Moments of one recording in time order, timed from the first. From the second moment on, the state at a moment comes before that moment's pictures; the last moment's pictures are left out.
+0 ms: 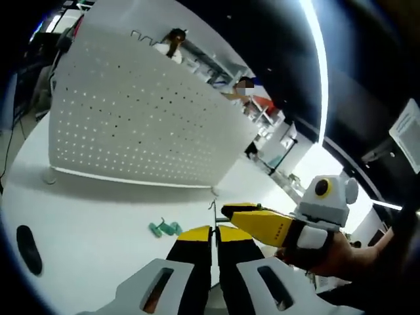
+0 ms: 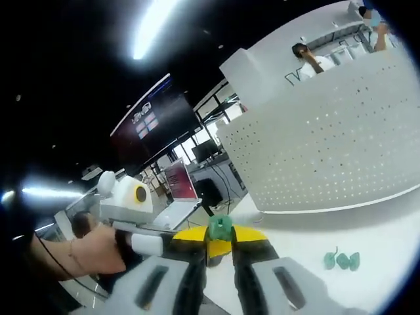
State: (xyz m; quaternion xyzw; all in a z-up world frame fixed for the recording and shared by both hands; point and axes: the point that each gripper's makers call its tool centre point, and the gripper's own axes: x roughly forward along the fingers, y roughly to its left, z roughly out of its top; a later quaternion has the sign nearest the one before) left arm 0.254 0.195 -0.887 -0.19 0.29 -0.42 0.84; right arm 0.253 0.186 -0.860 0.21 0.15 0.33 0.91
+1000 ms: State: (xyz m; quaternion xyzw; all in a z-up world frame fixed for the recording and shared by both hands) left arm 0.255 0.187 -0.878 -0.01 0.20 -0.42 0.88; right arm 0.249 0.183 -0.860 0.26 0.16 0.33 0.89
